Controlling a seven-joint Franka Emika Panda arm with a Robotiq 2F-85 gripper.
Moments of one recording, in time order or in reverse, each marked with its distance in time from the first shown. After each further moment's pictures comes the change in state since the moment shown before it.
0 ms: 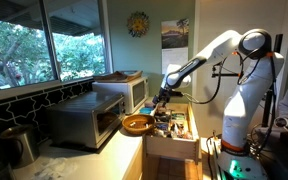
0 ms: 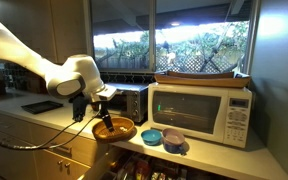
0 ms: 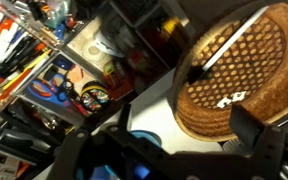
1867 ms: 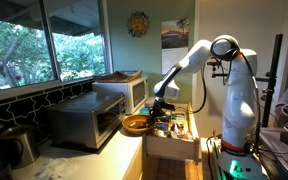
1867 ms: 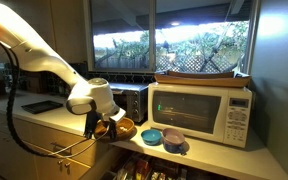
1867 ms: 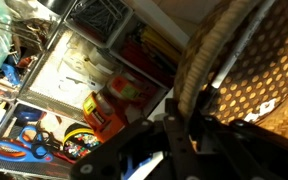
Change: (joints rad) arm 0.150 0.341 -0.081 0.109 0.471 0.146 -0.178
